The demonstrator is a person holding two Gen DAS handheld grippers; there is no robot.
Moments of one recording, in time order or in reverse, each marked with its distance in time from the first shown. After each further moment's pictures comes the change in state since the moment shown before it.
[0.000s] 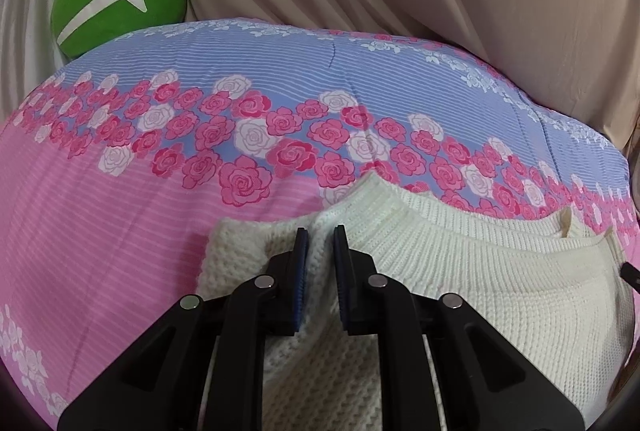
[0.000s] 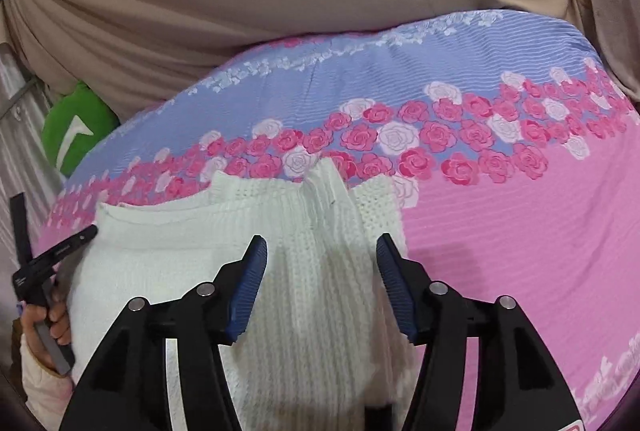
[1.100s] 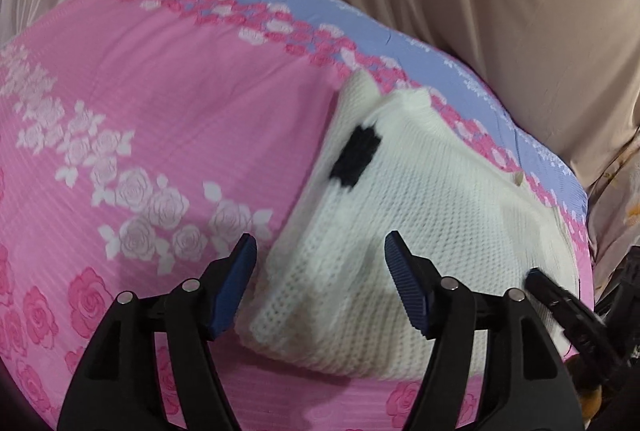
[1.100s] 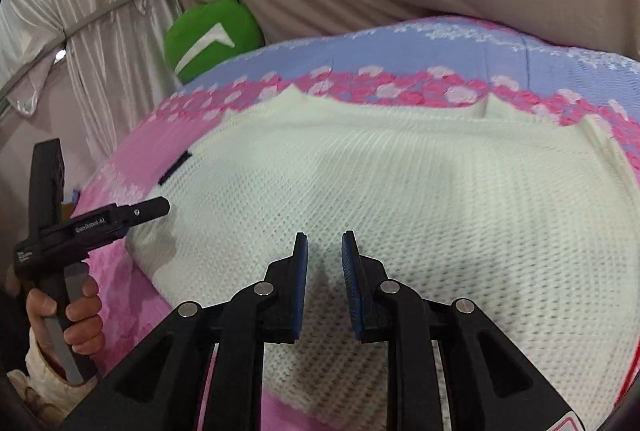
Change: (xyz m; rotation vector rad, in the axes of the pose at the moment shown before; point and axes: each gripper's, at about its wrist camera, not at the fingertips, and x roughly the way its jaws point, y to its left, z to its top) left arm -0.103 0.080 -0.115 -0.279 0.058 -0.116; right arm -0.021 0.158 -0.106 -0.294 0.065 0.325
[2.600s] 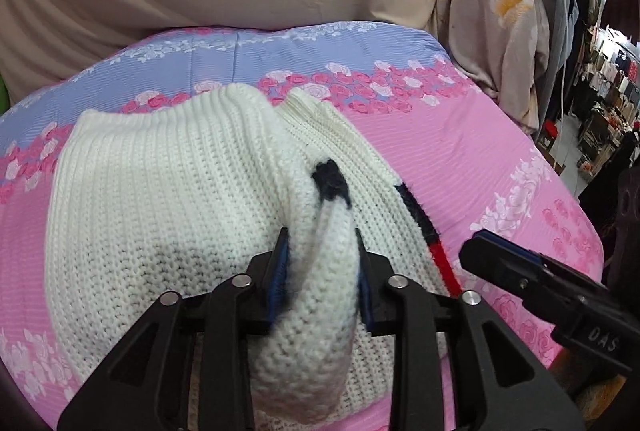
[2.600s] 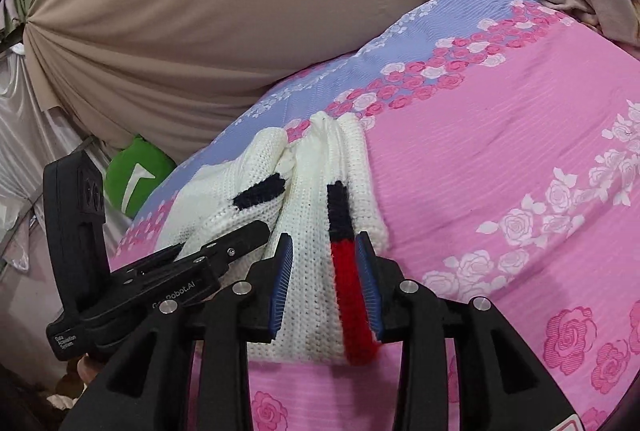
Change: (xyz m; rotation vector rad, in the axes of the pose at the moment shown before) left arm 0.032 -0.328 -0.102 0.694 0.071 -0.302; right arm -0.164 -0.161 -0.088 0.467 -0.321 -0.085
